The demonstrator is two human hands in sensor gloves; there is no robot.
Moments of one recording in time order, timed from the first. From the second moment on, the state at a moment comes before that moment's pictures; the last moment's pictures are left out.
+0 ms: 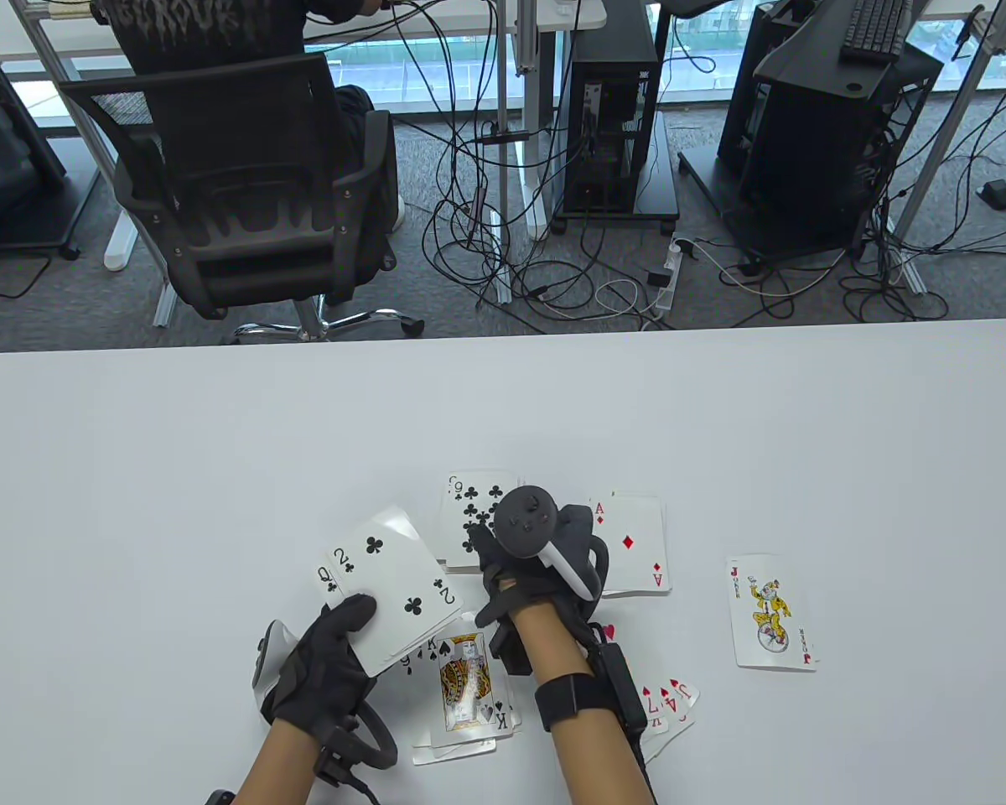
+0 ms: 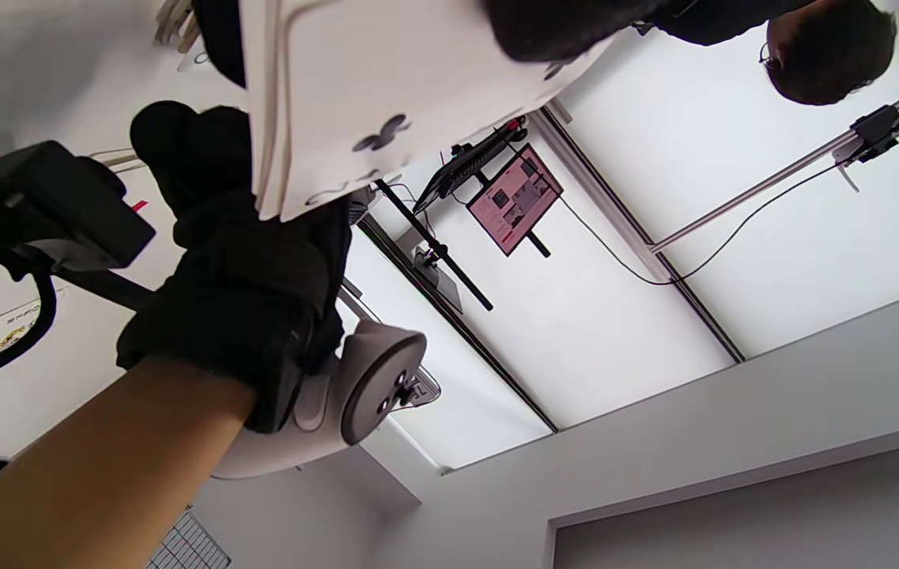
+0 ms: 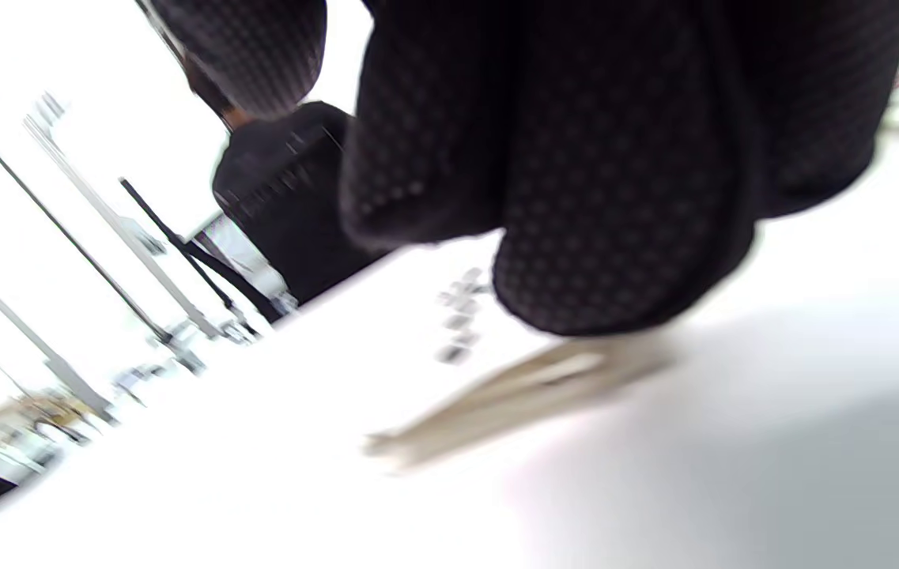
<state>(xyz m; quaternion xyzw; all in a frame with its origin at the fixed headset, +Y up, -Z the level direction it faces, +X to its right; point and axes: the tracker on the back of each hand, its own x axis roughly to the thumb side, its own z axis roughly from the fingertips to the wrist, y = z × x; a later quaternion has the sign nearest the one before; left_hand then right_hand) -0.215 -0.794 -0.260 -0.20 -0.05 0.91 0.37 0.011 -0.720 -0.350 0.06 0.03 0.94 0.34</state>
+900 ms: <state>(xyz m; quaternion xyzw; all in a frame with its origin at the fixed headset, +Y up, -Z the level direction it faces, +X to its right) -0.212 -0.799 -0.260 -0.22 -0.07 0.89 0.40 -0.004 -0.716 -0.289 0.20 -0.07 0.88 0.42</state>
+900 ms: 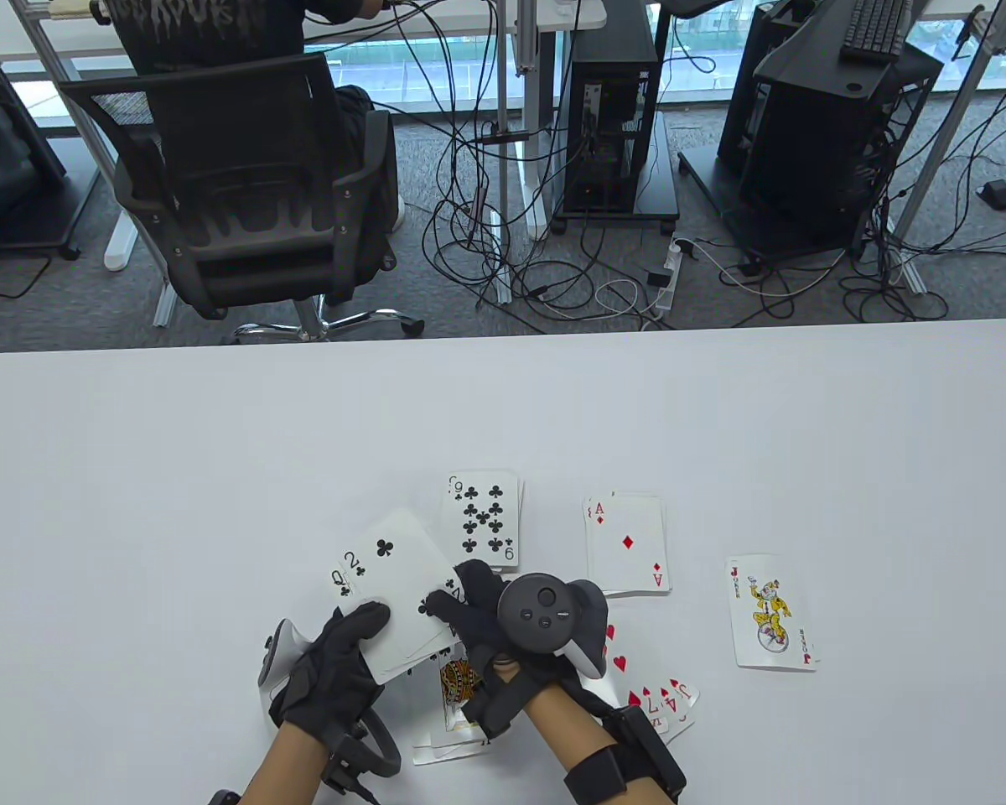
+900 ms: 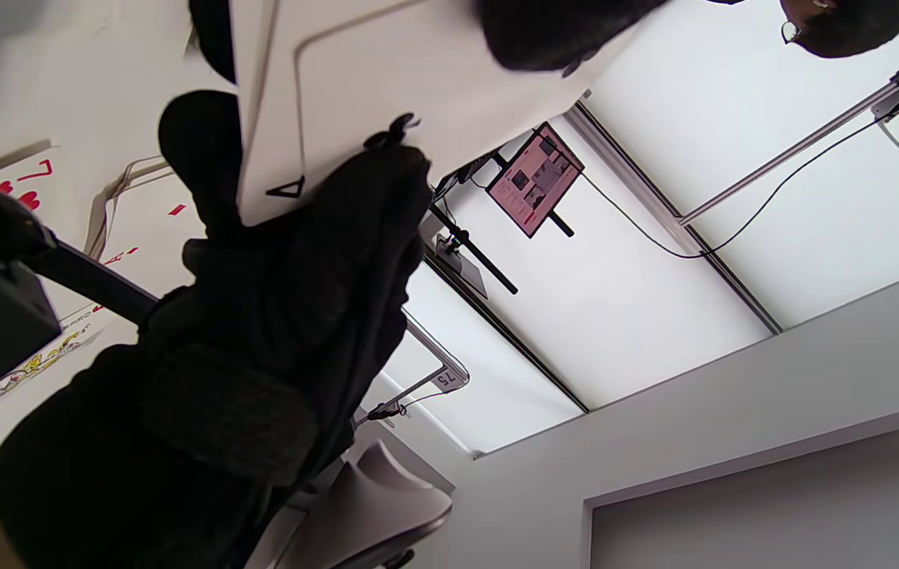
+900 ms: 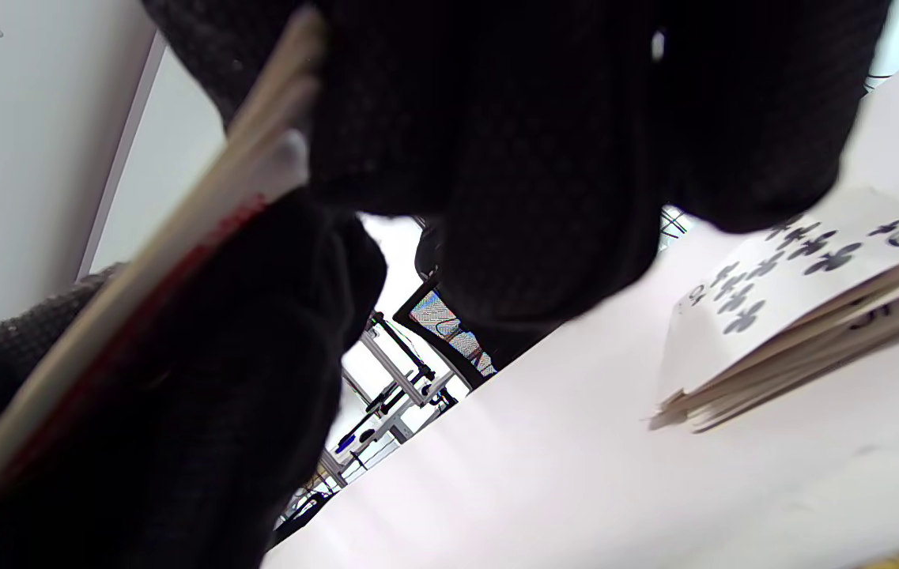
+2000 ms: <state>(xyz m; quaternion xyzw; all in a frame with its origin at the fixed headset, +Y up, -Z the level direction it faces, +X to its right) -0.212 -0.799 -0.259 -0.21 -0.04 0.90 0.38 0.029 -0.737 -0.376 -0.09 -0.03 0.91 0.40</state>
